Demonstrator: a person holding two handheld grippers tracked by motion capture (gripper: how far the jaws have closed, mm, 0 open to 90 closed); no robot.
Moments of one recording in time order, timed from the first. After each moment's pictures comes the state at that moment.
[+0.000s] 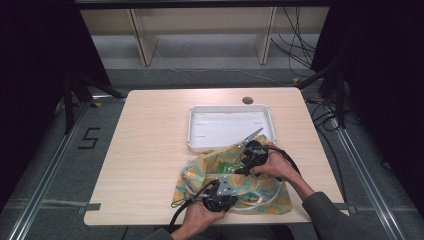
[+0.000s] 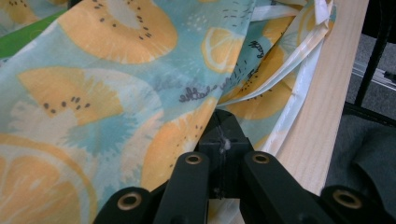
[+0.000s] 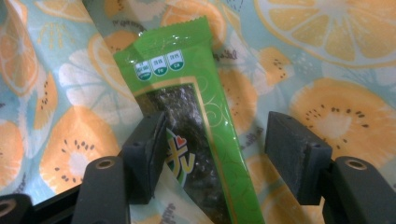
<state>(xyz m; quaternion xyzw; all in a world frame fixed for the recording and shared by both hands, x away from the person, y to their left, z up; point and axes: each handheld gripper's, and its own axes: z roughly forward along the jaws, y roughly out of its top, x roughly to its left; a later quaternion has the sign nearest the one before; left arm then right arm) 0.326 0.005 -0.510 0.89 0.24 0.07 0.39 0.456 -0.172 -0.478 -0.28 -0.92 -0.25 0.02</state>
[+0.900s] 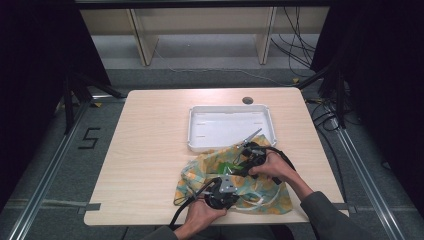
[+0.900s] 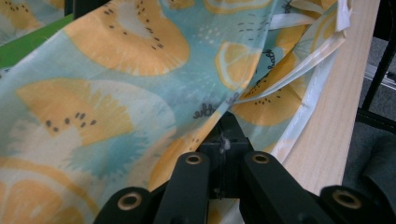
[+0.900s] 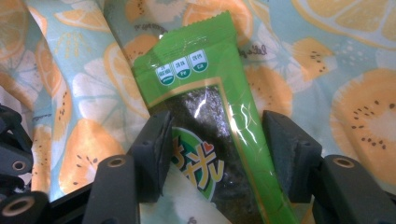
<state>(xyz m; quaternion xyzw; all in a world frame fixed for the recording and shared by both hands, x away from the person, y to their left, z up) 0.334 0.000 -0.511 0.89 0.24 0.07 0.38 0.457 -0.169 -0.485 -0.30 -0.92 -0.26 0.06</state>
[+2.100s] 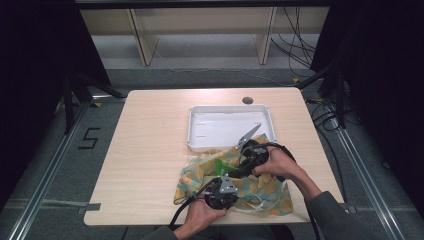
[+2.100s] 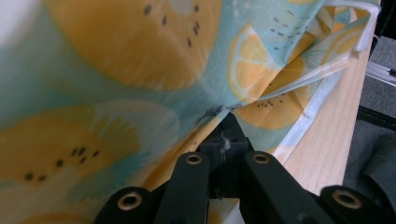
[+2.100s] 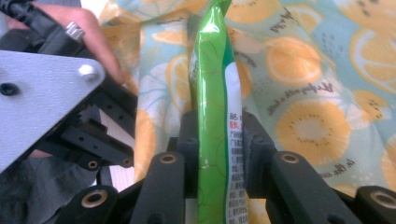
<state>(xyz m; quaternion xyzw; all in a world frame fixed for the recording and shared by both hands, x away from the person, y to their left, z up) 0.331 -0.001 -0.511 0.89 0.25 0.07 0.38 0.430 -0.158 -0.432 -0.21 -0.93 -0.27 0.09</state>
